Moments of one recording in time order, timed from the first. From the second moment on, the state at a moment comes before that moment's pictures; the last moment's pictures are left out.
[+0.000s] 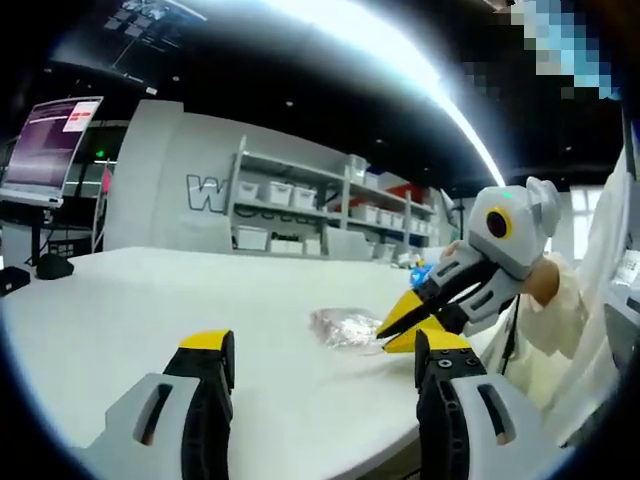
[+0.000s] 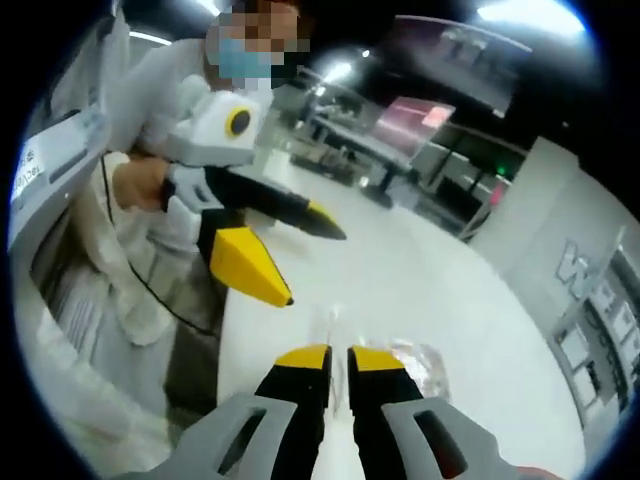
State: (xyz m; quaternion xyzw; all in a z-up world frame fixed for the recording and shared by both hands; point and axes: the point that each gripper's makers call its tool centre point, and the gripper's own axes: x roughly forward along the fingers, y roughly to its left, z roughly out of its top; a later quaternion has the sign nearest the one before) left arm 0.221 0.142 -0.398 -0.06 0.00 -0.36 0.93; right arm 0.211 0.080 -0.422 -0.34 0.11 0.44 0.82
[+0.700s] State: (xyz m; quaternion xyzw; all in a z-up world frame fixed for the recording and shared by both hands) left arm 0.220 0.142 -0.400 -0.06 -0.01 -0.36 0.93; right arm 0.214 0.078 -0.425 -0.32 0.12 0.43 0.83
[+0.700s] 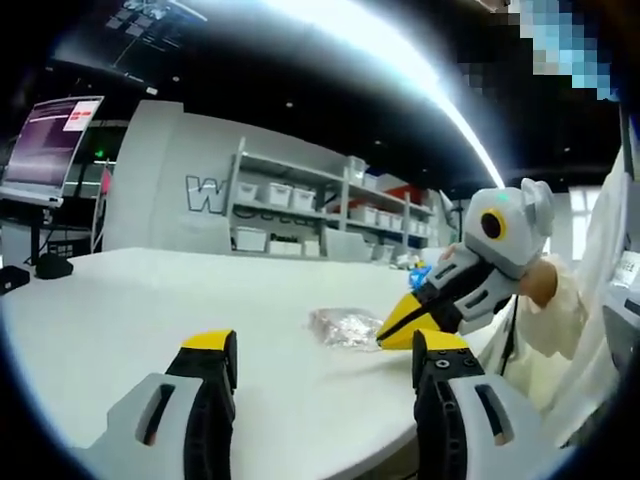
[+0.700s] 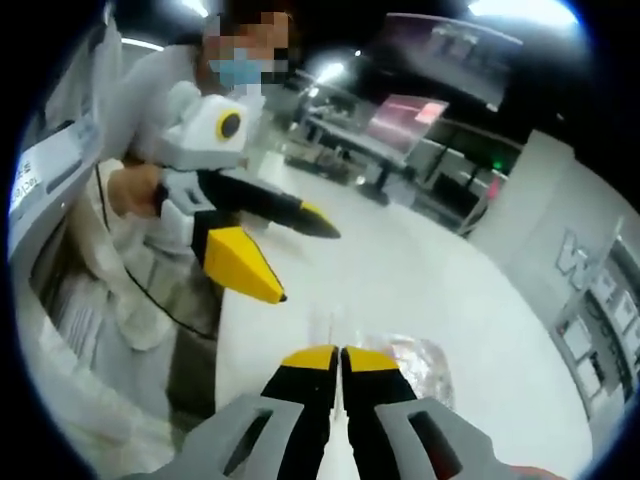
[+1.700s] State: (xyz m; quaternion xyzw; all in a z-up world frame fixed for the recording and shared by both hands) left arm 0.215 0.133 -0.397 -0.05 -0.01 -0.38 0.93; right arm 0.216 0.070 -0.422 -0.22 0.11 0.41 0.88
